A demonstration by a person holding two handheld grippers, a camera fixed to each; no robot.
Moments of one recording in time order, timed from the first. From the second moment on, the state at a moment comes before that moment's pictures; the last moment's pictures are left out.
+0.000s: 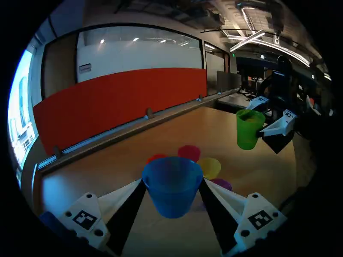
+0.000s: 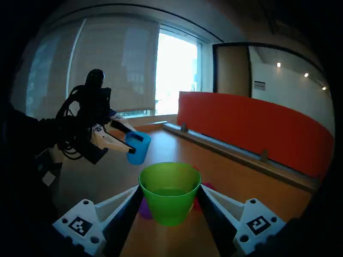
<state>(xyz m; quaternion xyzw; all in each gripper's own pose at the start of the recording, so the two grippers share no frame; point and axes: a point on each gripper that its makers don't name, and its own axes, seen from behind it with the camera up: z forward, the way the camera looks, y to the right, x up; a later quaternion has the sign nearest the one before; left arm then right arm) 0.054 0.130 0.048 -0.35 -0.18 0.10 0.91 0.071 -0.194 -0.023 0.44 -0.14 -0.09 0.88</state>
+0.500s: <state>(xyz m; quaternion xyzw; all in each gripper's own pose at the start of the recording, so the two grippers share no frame) 0.004 0.134 0.033 -0.37 -0.24 0.15 0.89 0.048 -0.184 -0.025 0.45 -0.17 -0.10 0.87</state>
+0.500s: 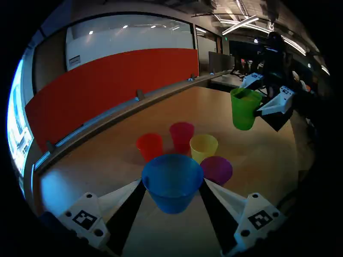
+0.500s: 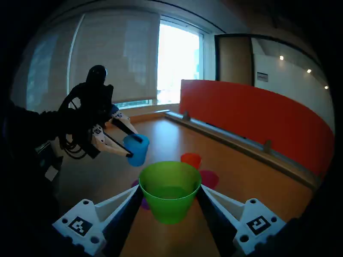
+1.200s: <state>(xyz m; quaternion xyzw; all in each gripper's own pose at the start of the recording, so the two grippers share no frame) -0.045 0.135 0.033 -0.38 -0.29 0.18 0.86 0.011 -0.179 -0.026 0.45 -0.22 -0.12 0.86</state>
